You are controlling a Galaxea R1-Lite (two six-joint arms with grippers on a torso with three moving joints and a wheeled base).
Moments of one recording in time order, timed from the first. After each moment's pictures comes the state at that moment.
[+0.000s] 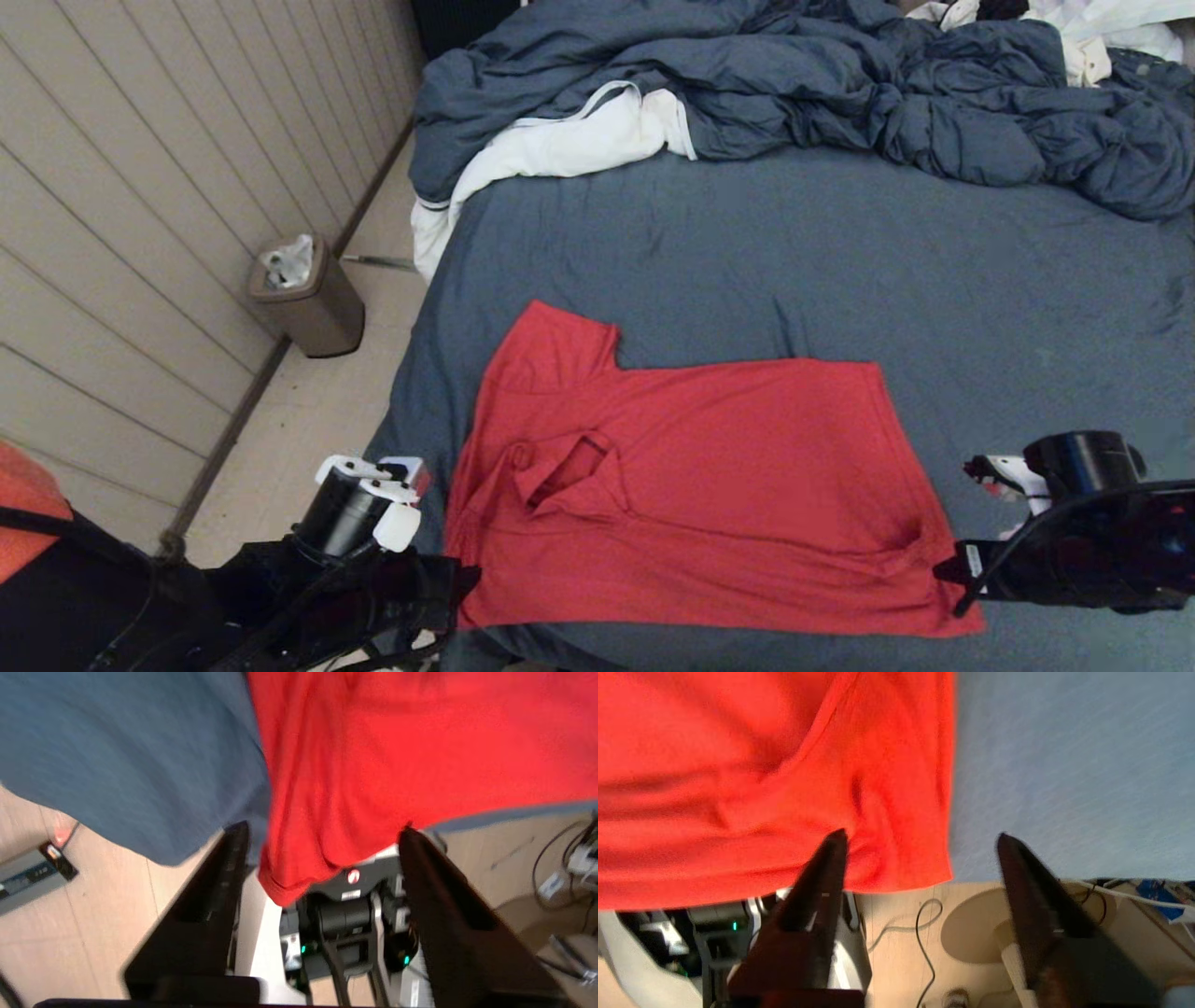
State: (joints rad) left arm -0.64 1.80 -0.47 -0.56 0.16 -0.41; right arm -0.20 1.81 -0.54 -0.29 0.00 -0.08
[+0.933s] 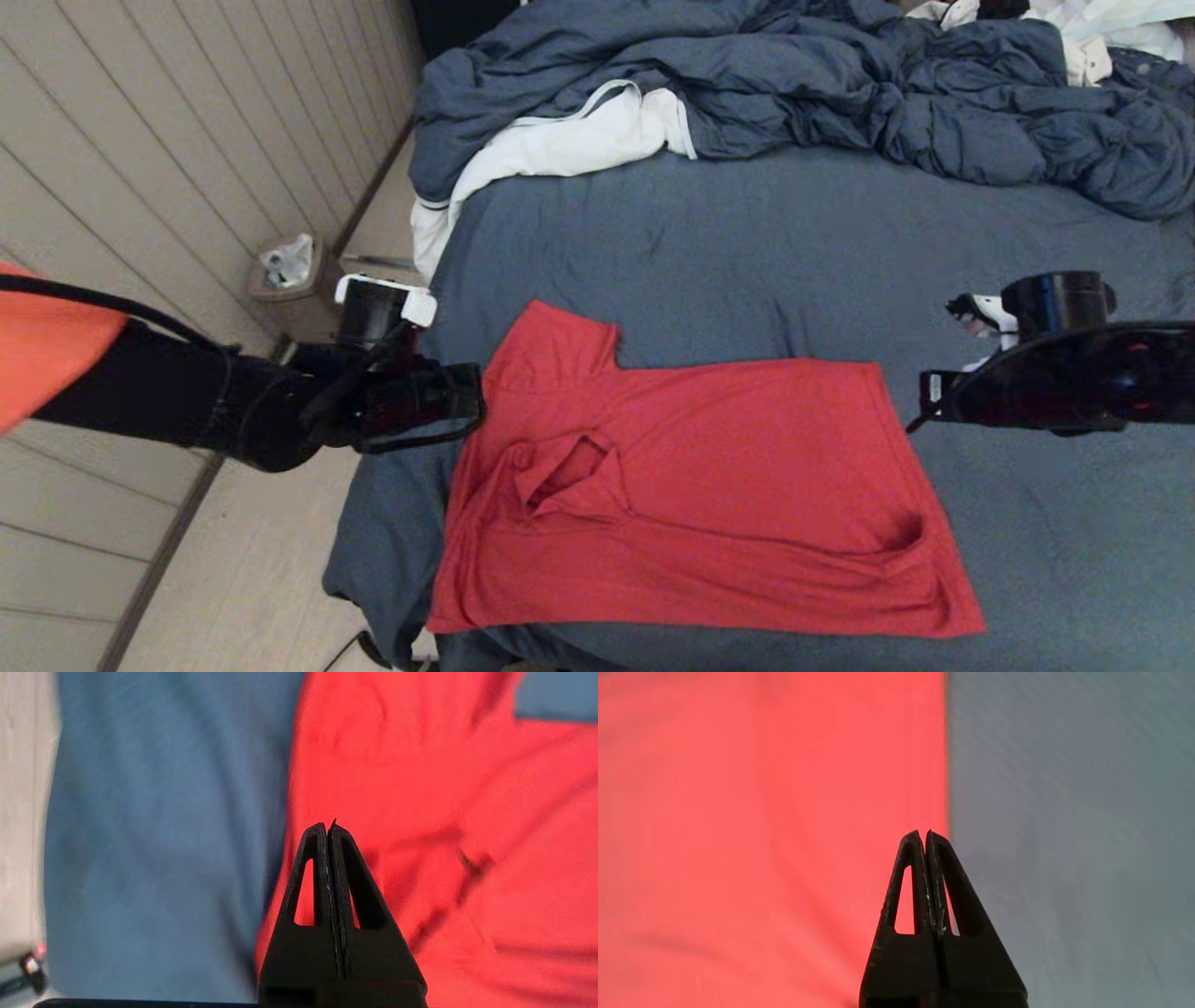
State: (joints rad) left arm -0.47 1.97 -1.12 -0.32 0.12 -0.35; right arm -0.14 1.89 -1.13 -0.10 0.03 0.01
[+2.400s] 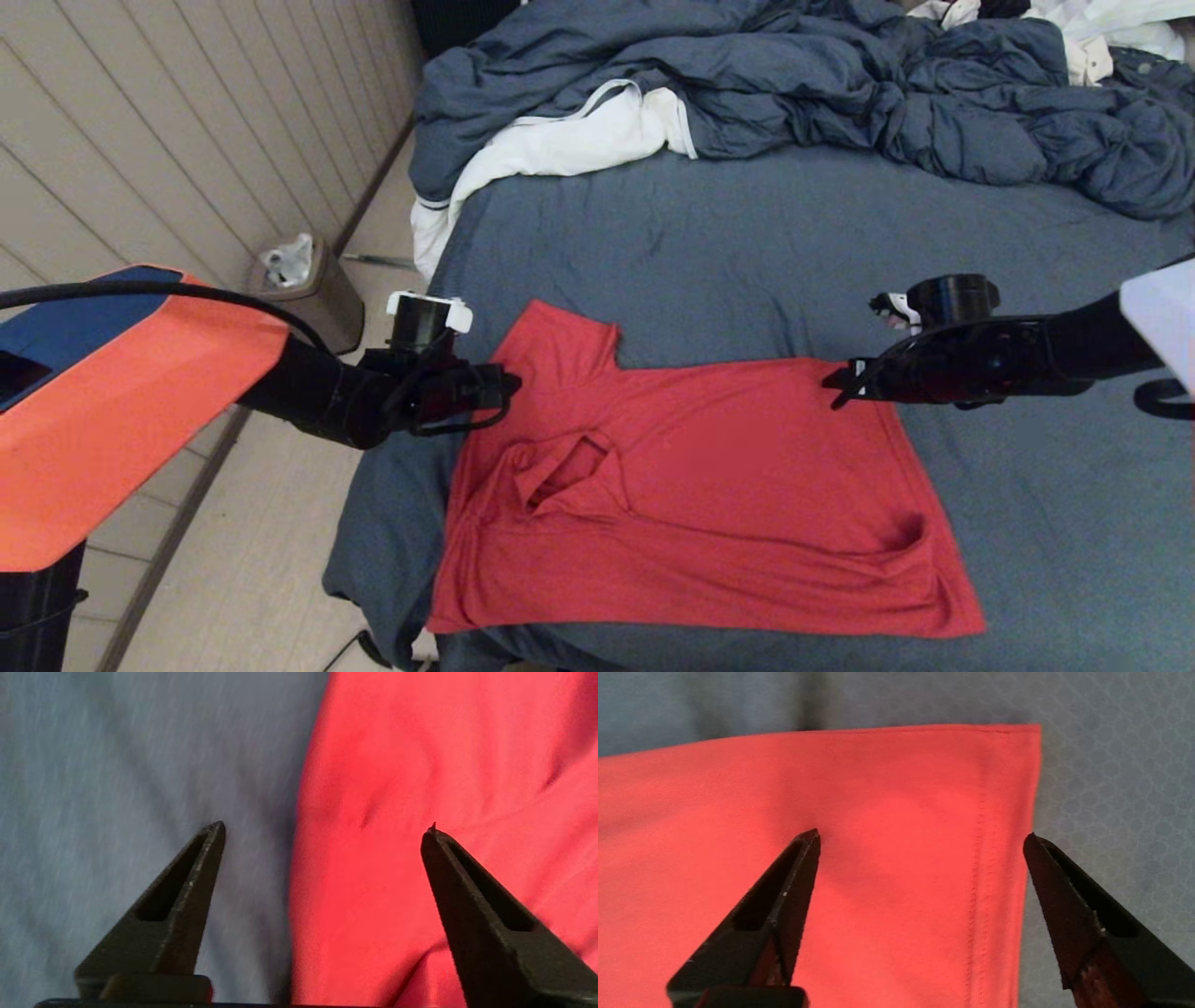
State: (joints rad) left arm -0.43 2.20 -1.33 -0.38 0.08 -0.30; right arm -0.08 2.17 -1.42 -0.10 0.03 0.02
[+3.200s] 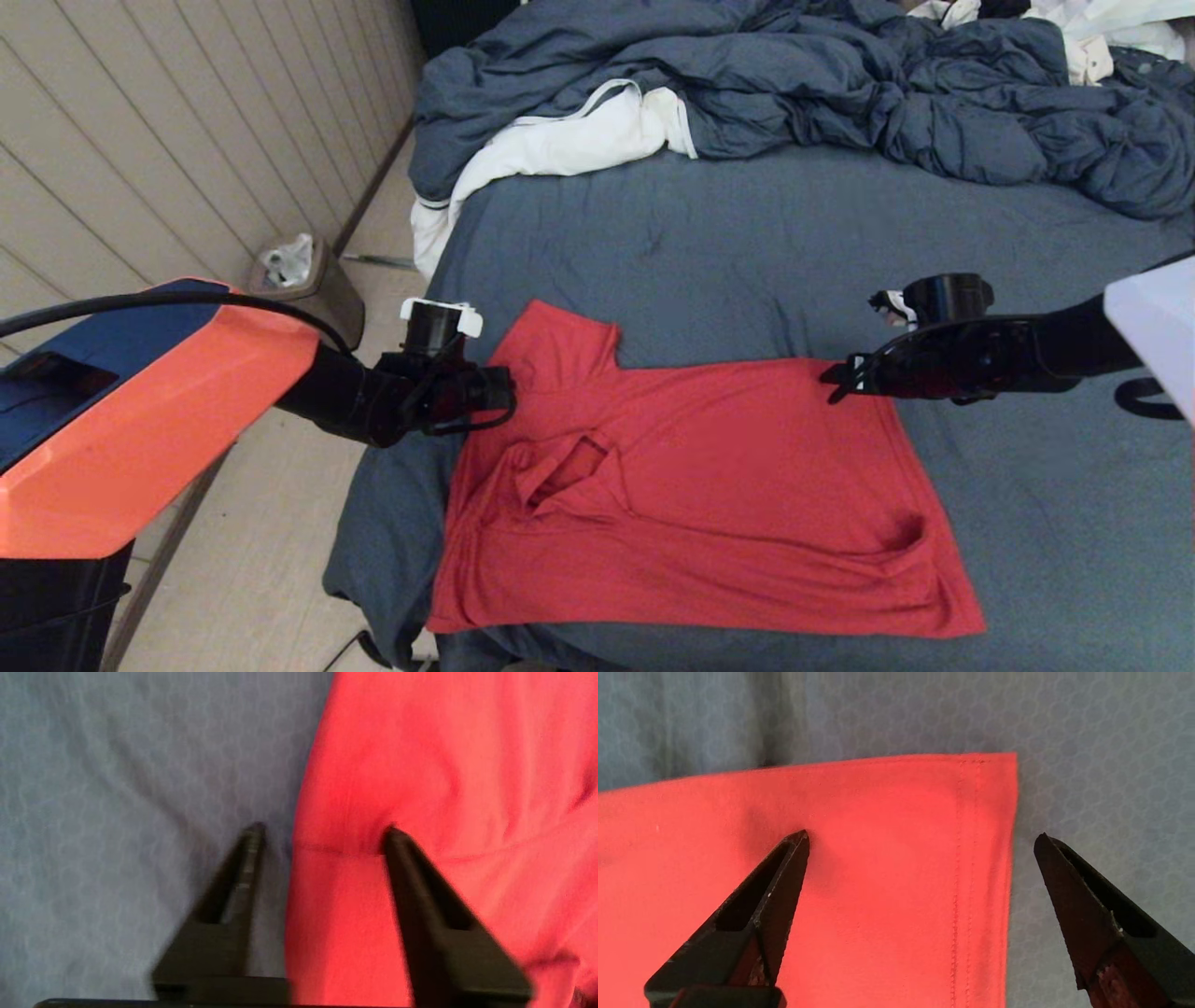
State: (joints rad) left arm -0.42 2.28 -1.39 -0.38 0.08 -0.30; right arm -0.09 2.21 -1.48 -0.10 0.00 0.03
